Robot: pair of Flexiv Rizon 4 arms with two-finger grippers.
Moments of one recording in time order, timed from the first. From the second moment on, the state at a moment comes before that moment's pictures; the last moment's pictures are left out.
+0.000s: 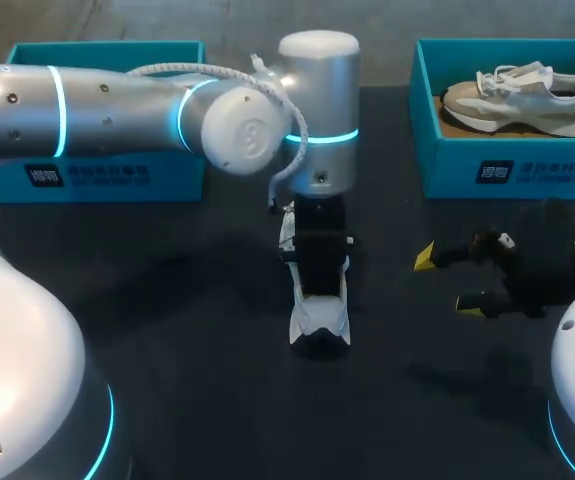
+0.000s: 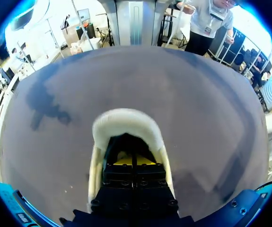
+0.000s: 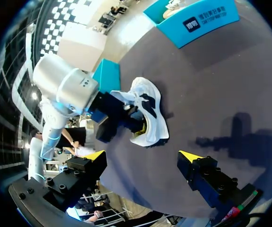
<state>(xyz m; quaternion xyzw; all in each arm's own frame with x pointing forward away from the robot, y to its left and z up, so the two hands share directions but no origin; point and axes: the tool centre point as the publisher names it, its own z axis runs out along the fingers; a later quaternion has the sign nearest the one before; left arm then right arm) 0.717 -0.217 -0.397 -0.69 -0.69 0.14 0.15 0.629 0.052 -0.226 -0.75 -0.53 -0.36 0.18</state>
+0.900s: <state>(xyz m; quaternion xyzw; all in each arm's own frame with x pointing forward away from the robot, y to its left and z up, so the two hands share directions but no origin) 0.746 -0.212 -0.400 -0.73 -0.68 0.03 -0.01 0.629 0.052 -0.226 -0.75 -0.53 -0.36 0.18</state>
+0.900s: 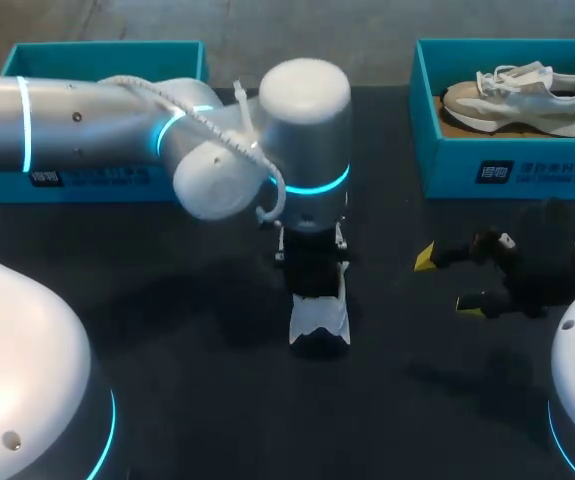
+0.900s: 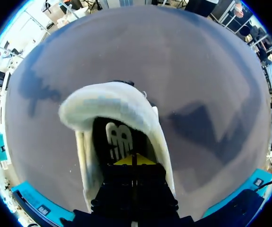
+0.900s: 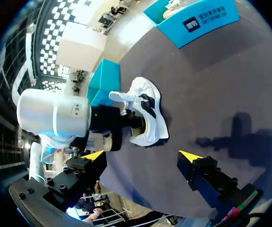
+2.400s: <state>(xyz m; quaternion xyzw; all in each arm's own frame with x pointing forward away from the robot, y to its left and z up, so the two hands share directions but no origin) 0.787 -0.210 -0.350 -0.71 -0.69 -0.10 -0.10 0.629 0.052 -0.226 -0.75 -0.53 -0.36 0.18</state>
